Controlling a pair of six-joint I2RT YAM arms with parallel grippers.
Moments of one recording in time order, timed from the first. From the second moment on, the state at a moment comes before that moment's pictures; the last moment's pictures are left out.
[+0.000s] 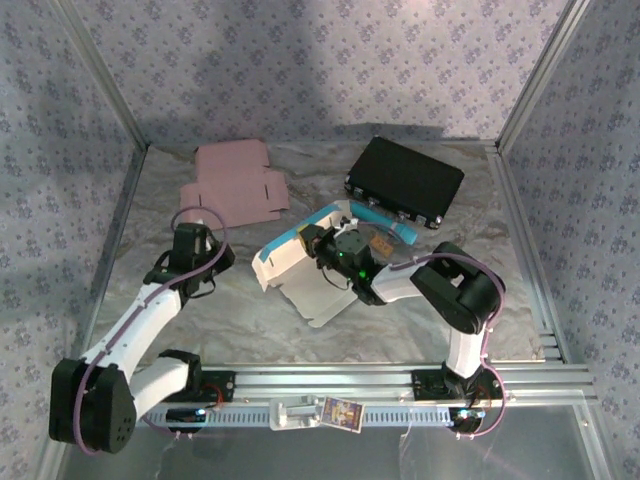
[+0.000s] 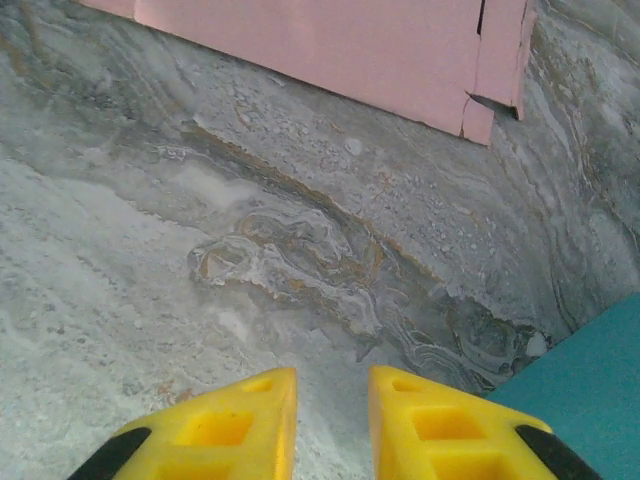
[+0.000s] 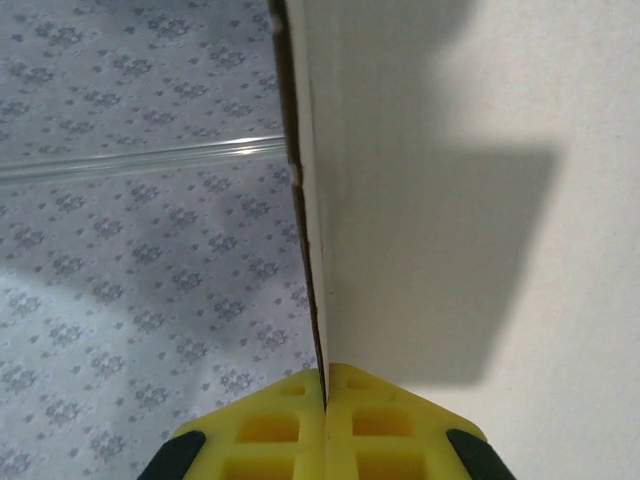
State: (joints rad) left arm -0.22 1.02 0.57 -0.34 0.03 -0.65; right arm 0.82 1.83 0.73 0.98 0.01 1.62
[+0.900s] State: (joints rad) left arm -0.42 0.97 0.38 -0.08 0.20 -0.30; right arm 0.81 1.87 0.74 1.05 -0.04 1.63
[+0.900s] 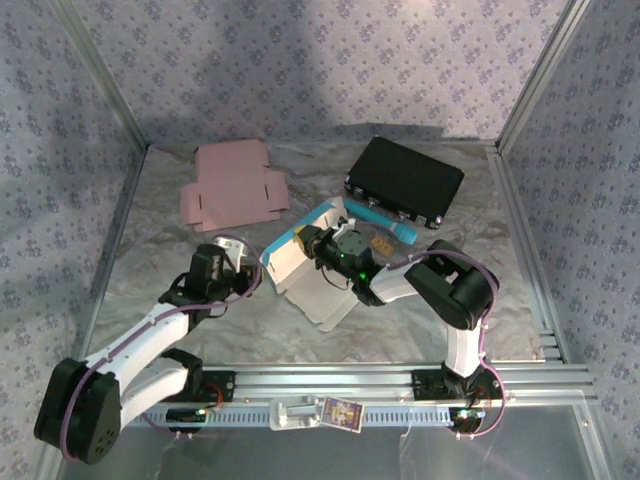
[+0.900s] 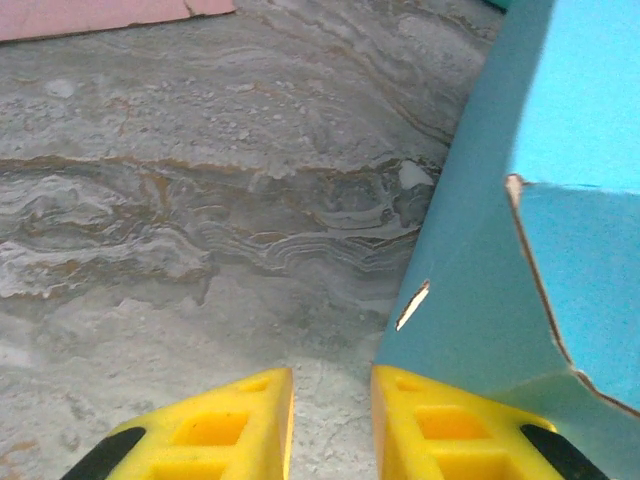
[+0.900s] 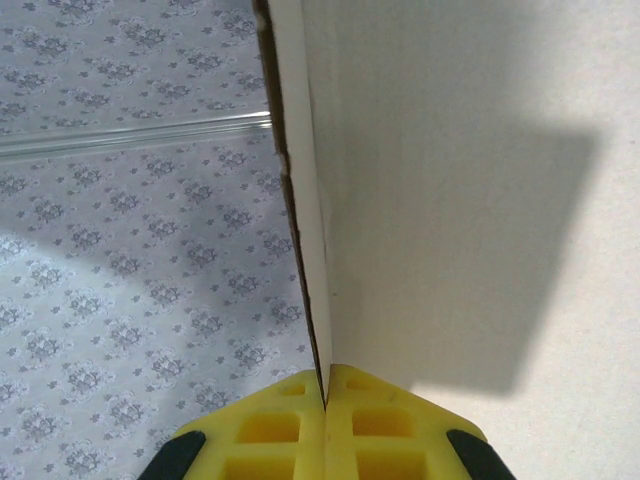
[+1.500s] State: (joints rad) left arm -0.48 0.89 0.37 -0.12 0.17 -0.28; right arm 0.81 1.87 0.74 1.05 -0.02 1.67
